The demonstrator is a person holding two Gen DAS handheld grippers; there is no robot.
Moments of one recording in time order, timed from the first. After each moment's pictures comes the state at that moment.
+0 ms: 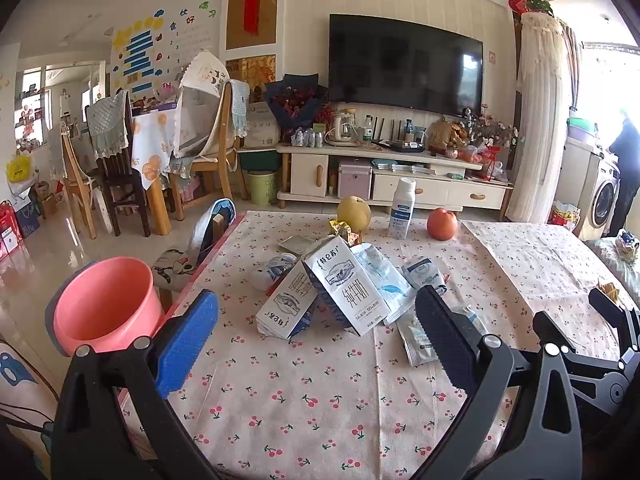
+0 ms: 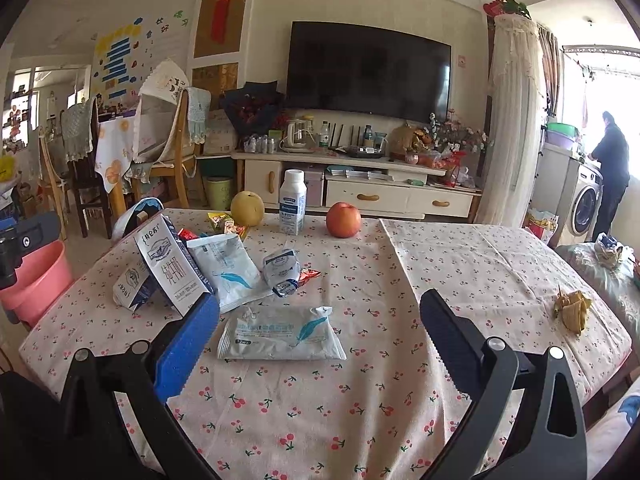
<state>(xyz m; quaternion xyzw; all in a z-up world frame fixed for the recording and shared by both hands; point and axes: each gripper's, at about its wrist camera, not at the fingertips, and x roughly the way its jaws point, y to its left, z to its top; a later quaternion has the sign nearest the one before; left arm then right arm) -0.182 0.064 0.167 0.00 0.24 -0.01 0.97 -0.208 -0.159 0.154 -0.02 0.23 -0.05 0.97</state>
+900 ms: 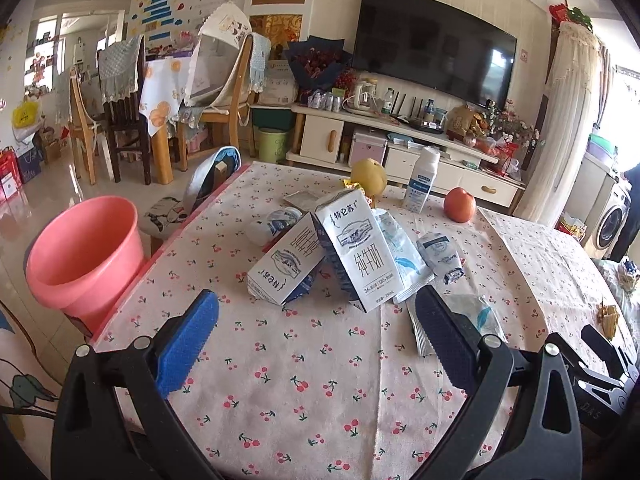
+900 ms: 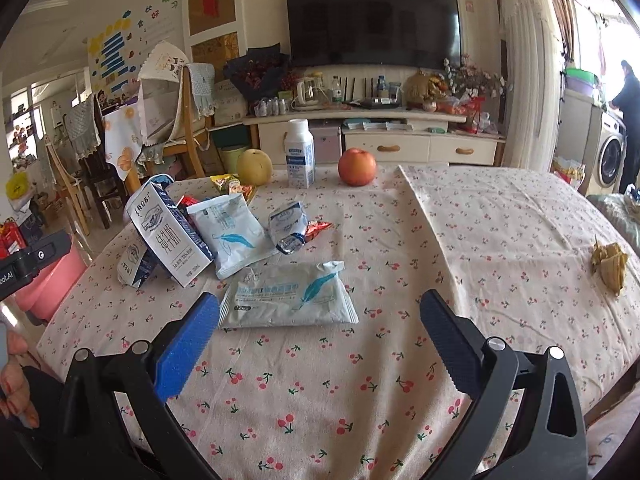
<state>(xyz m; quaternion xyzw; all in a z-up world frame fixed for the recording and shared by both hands) -0.146 0.075 0.121 -0.07 0.30 0.01 0.95 -0.178 -0.201 0.113 0.07 0.31 0.01 0.95</state>
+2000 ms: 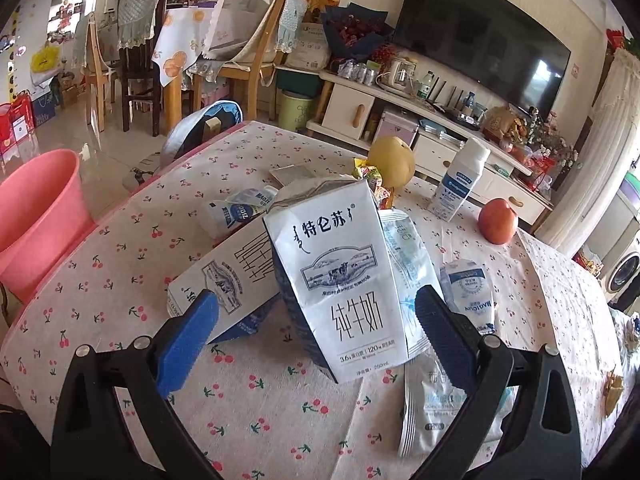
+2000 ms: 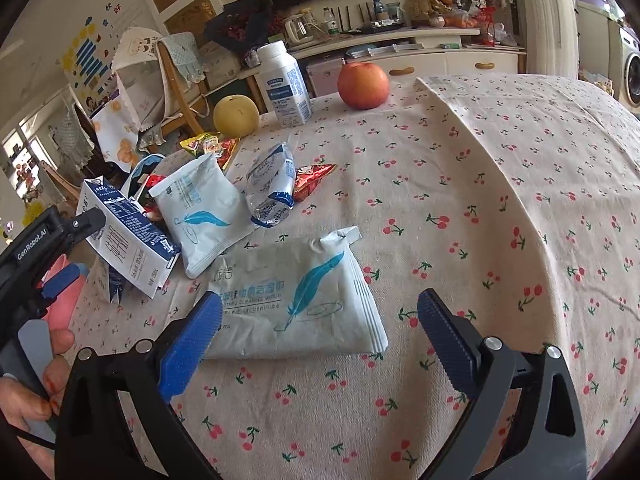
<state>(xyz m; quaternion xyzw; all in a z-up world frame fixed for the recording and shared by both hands) -0.022 0.044 0.071 -0.14 0.35 0.07 0.92 -0.080 -0.223 0.049 0.15 0.41 0.04 0.90</state>
